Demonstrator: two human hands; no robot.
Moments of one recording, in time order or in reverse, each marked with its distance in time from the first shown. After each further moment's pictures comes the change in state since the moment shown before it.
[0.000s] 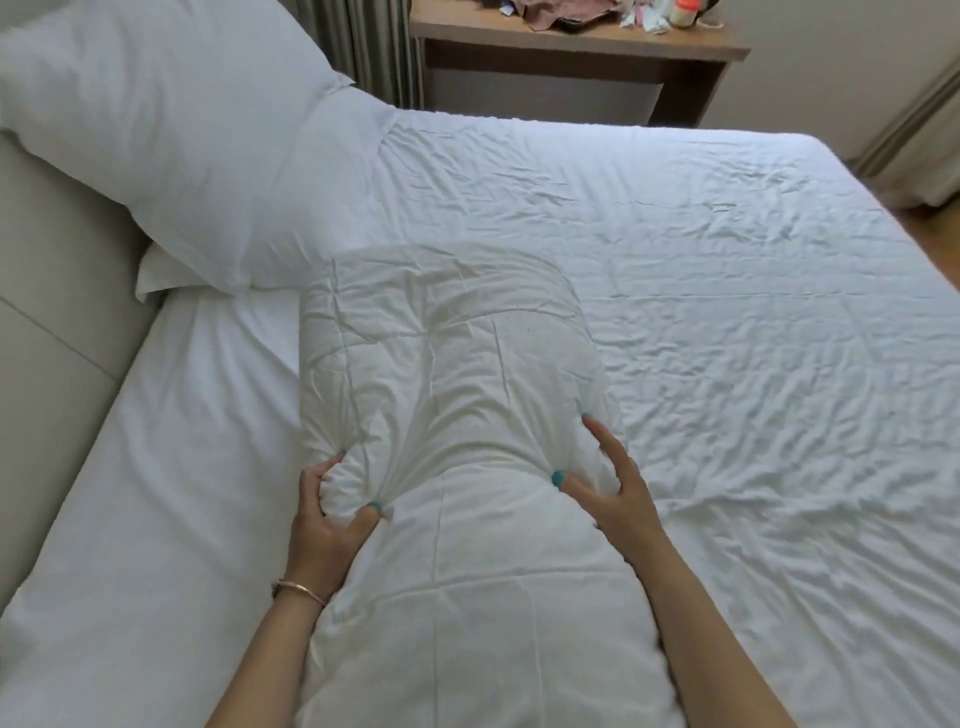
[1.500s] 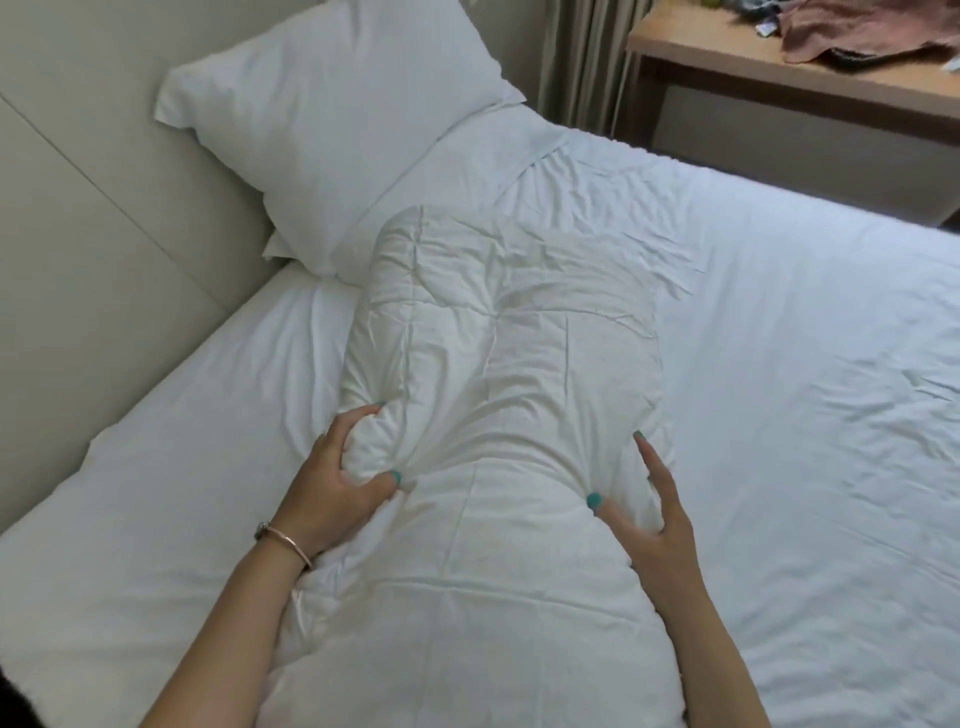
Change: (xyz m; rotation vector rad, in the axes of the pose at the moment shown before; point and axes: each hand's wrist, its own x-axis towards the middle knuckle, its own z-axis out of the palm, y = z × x) left_hand 0.094 0.219 0.228 0.268 0.271 -0.221; right_hand 0.294 -0.086 -0.222 -0.001 -0.425 -0.120
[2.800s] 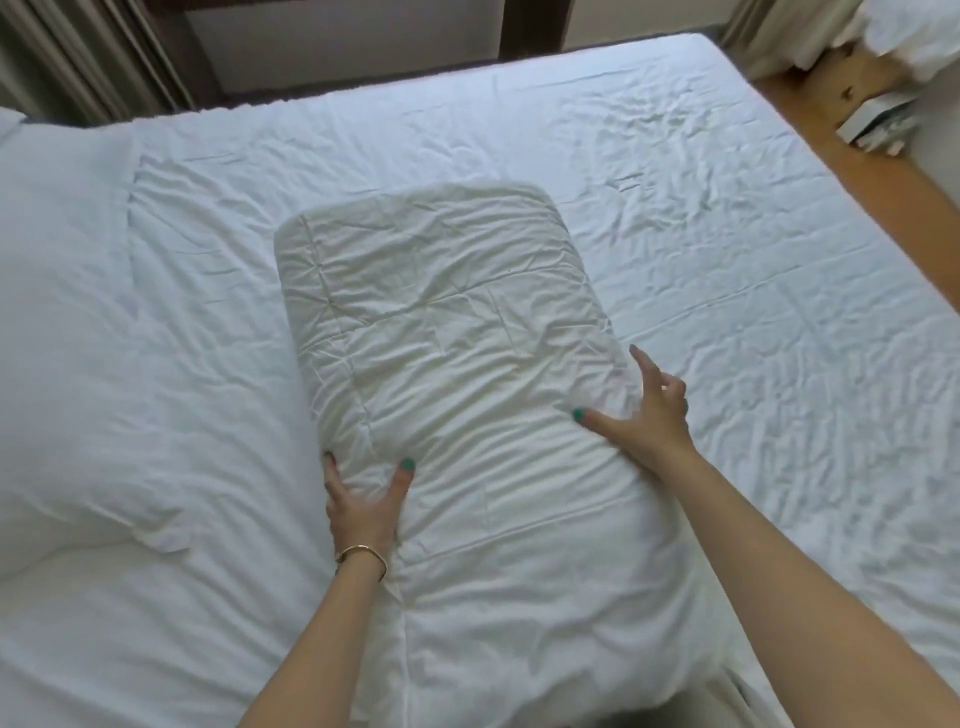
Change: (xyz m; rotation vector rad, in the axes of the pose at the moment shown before) left_hand 0.283 -0.061 0.156 0.030 -0.458 -0.164; right_hand 0.121 0.048 0.016 -0.313 0.747 0.618
